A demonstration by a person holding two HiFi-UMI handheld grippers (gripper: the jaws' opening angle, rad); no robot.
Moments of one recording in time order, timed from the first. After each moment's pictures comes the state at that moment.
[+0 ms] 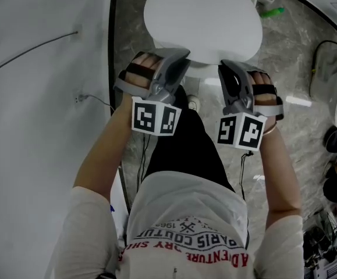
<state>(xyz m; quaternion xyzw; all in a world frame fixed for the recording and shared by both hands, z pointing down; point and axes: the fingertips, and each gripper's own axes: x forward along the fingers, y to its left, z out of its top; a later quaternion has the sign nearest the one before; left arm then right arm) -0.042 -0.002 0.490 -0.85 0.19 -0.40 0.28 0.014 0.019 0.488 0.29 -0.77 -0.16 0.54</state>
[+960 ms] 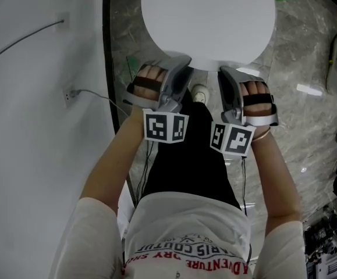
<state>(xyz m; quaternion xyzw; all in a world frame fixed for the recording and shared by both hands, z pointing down) -0.050 0.067 0.625 -0.84 0.19 -0.46 0.23 0.003 0.088 0.625 0.27 -0.75 -0.19 0.58</state>
